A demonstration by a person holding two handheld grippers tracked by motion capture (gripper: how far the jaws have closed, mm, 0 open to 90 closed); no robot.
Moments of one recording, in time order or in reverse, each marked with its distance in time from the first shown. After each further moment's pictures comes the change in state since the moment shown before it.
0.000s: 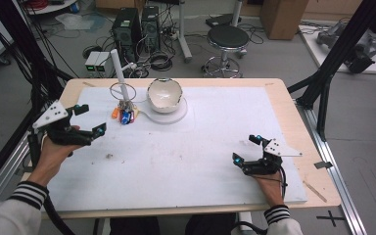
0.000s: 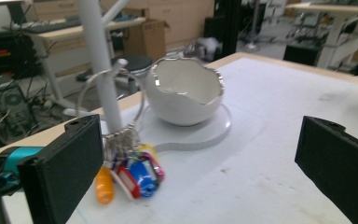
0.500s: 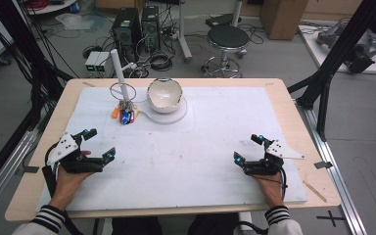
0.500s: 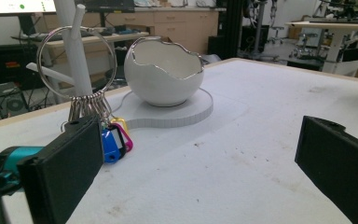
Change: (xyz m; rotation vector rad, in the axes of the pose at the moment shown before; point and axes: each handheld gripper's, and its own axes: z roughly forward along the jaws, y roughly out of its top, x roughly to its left) left arm -0.041 -0.065 -0.003 -0.067 0.057 -0.001; right arm 0.001 -0.001 -0.004 -0.039 -0.026 0.002
